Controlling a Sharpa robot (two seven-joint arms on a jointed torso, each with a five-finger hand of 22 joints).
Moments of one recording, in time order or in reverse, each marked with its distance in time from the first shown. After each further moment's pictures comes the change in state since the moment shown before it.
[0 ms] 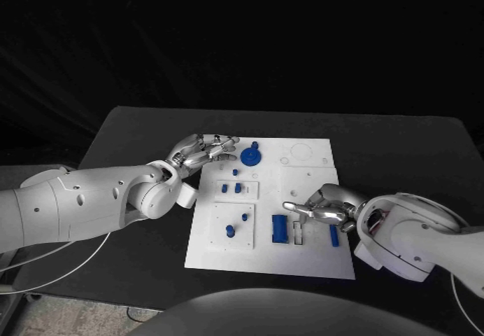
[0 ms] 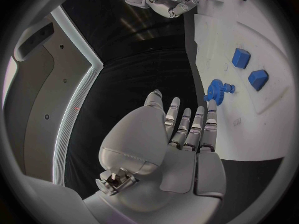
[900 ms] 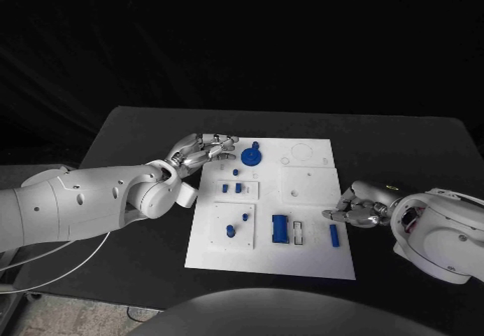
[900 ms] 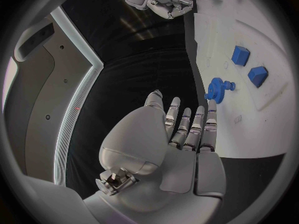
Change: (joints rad) left arm -0.002 -0.007 0.000 0.000 0.000 -0.003 0.010; left_hand 0.004 0.004 0.000 0.000 0.005 0.004 0.004 0.004 0.000 0.000 0.000 0.012 0.000 0.000 0.000 0.009 0.001 0.000 0.000 0.000 0.000 0.000; right arm 0.023 -0.117 -0.006 0.013 -0.285 0.129 -0.082; right_hand 0.249 -0.016 -0.001 -0.061 0.330 -0.009 -0.012 0.037 0.066 -0.002 -0.005 0.000 0.000 0.000 0.000 -0.012 0.000 0.000 0.000 0.000 -0.005 0.000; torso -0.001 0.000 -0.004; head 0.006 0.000
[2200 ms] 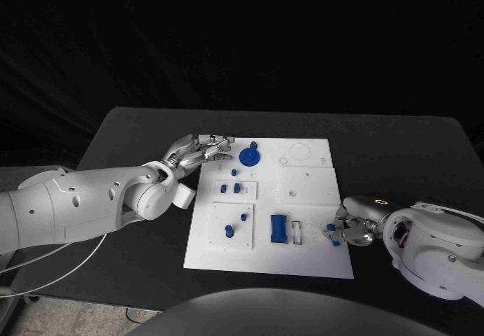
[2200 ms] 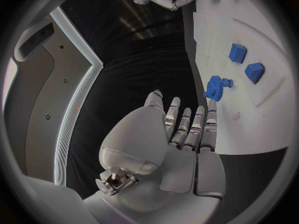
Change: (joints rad) left arm -0.004 -0.005 0.000 -0.005 0.000 0.001 0.001; left_hand 0.000 0.000 -0.003 -0.003 0.004 0.000 0.000 0.000 0.000 0.000 0.000 0.000 0.000 0.000 0.000 0.000 0.000 0.000 0.000 0.000 0.000 -0.001; right arm -0.067 0.002 0.003 0.034 -0.126 0.090 -0.038; right_hand 0.138 -0.006 0.052 -0.057 0.133 -0.017 -0.001 0.022 0.054 0.001 -0.013 0.000 0.000 -0.003 -0.011 -0.039 0.000 0.000 0.004 -0.011 -0.031 0.000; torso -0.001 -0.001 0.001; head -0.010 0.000
